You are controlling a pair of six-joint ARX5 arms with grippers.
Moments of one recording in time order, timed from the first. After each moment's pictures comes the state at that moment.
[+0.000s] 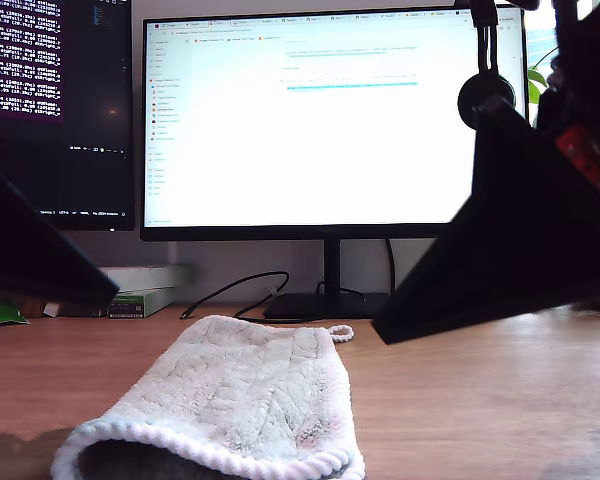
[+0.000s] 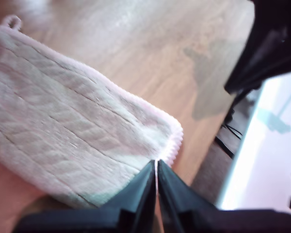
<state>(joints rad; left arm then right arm) -0.87 0.71 0.25 -0.14 0.26 -0.07 1.06 0.91 0.33 -0.08 -0.09 -0.09</state>
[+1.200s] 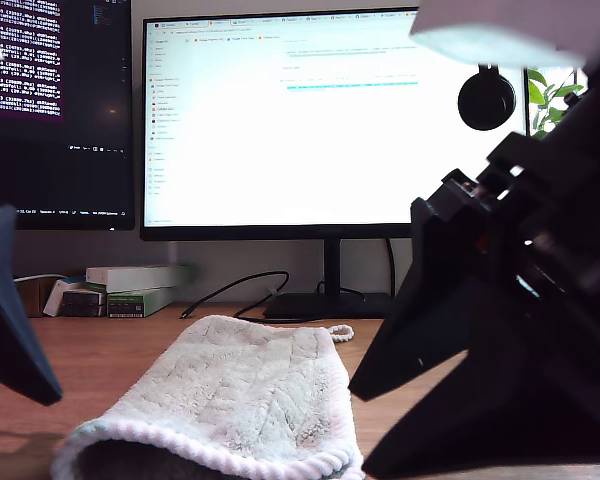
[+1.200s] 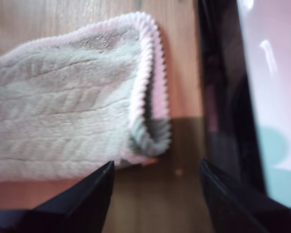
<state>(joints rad) -0.92 0.85 0.27 -0.27 0.06 0.75 1.06 1.14 0.34 0.05 -0.06 -0.69</state>
